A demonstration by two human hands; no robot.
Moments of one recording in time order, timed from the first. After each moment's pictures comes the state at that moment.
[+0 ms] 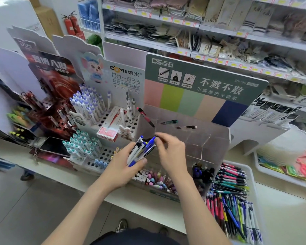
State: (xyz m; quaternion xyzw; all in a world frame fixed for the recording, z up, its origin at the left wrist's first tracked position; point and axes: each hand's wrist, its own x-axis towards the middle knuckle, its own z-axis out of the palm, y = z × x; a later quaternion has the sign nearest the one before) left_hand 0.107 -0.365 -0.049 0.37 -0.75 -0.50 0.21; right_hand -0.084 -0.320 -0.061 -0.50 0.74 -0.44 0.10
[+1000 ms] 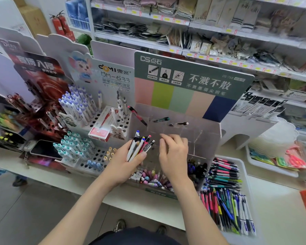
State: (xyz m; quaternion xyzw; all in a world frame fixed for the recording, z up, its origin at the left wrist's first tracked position) left_hand 0.082 -0.359 -0.052 0.37 -0.66 -0.61 0.24; right_hand -0.095 -0.295 -0.081 -0.47 0.79 -0.40 -0.03
